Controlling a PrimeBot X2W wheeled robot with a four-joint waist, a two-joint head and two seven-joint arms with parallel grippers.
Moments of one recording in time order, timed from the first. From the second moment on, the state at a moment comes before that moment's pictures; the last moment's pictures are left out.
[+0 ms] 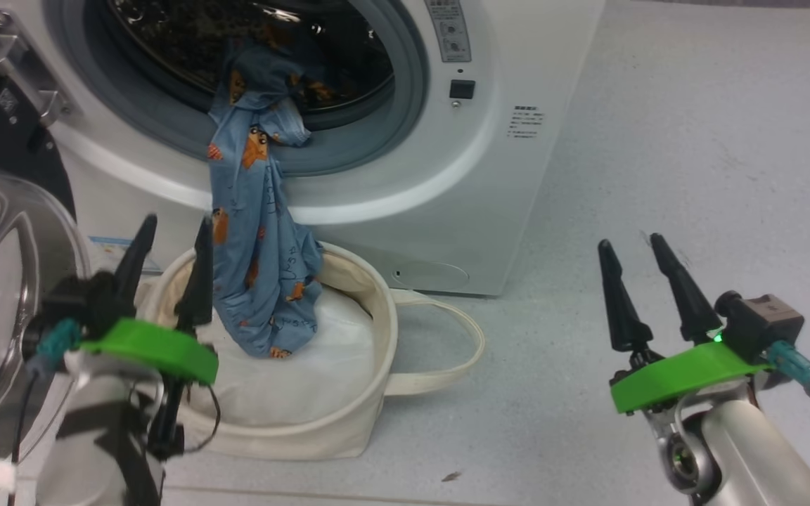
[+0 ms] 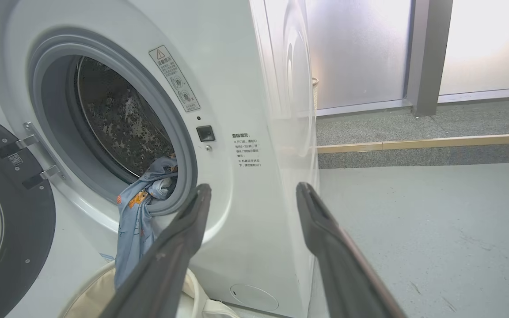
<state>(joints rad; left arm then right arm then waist) -0.49 0.12 -0.01 0.56 -0.20 -0.12 -0.26 -0.26 -0.23 0.31 0.19 0.47 0.12 -0.25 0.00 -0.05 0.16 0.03</state>
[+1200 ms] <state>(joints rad) -0.37 0.09 0.07 0.52 -0.20 -0.12 -0.26 -0.19 -0.23 0.25 0.16 0.35 0.12 -0.25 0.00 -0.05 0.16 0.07</state>
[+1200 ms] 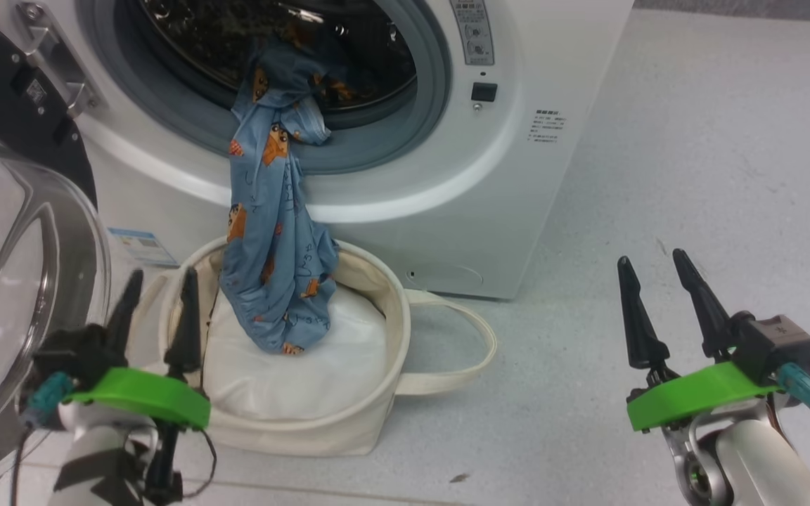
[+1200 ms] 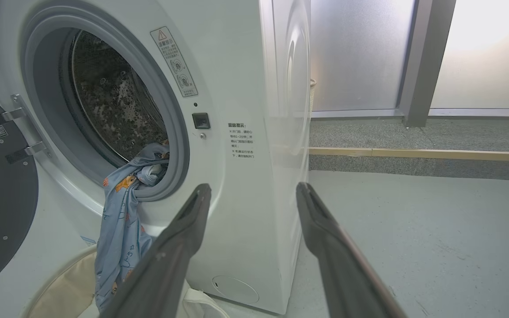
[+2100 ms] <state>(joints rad) -0.66 0.18 -0.18 1.08 -0.29 -0.13 -0.26 -0.32 -0.23 0.23 0.07 0.27 0.12 -0.25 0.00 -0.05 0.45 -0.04</state>
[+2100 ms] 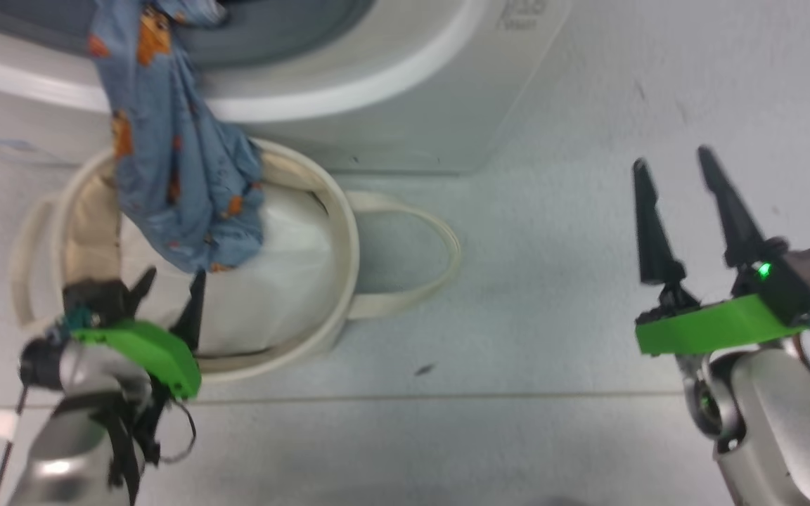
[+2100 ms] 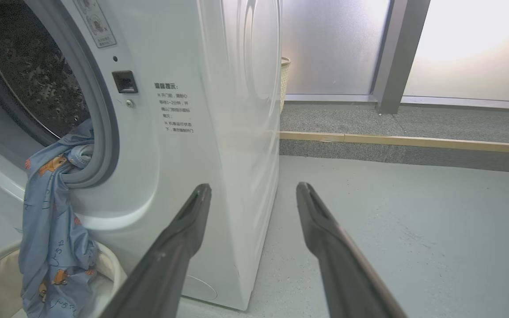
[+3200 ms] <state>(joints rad) -1.04 0.24 -0.17 1.17 -0.25 -0.13 -0.26 -0.35 -0.18 0.12 -0.08 0.18 0.12 -0.25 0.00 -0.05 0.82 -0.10</state>
